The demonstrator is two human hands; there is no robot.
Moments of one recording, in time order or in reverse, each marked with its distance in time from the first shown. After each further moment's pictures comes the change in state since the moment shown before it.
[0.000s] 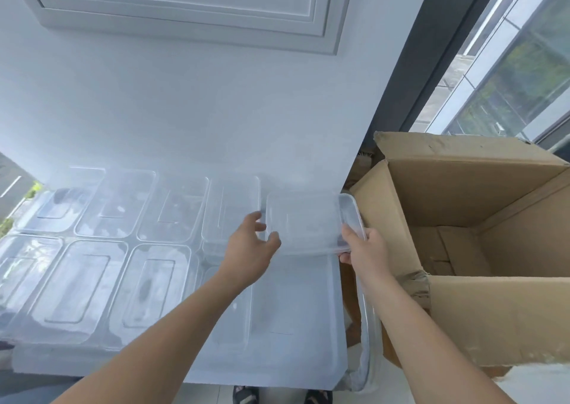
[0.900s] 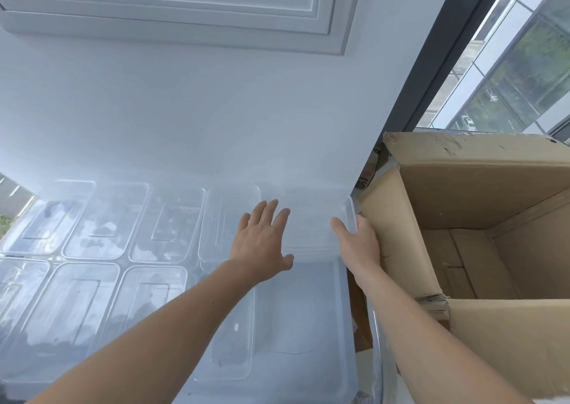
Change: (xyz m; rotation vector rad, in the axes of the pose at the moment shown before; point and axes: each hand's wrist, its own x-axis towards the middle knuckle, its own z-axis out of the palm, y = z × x) left_hand 0.073 -0.005 0.018 1.014 -0.127 0.372; right_hand 0.070 0.008 0.040 -0.195 0.003 -0.051
